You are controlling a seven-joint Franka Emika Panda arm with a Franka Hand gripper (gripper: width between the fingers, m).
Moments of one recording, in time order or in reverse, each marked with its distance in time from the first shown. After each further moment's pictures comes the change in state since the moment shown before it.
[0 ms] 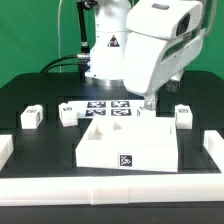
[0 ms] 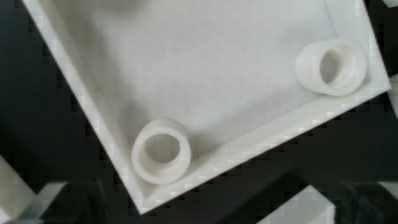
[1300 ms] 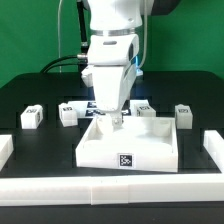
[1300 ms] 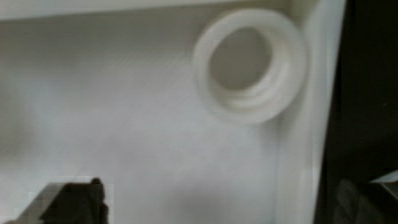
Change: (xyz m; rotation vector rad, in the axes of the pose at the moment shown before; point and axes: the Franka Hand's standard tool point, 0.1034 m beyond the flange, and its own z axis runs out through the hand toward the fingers) arm -0.097 -0.040 0.090 -0.089 0.169 -0.376
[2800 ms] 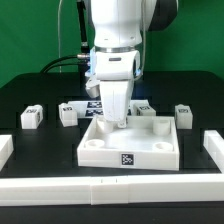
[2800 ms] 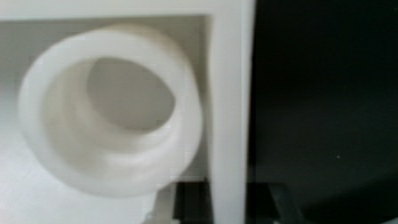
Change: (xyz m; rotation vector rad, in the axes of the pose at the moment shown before) arm 0.000 -0.026 0.027 0.002 -0.004 -0.060
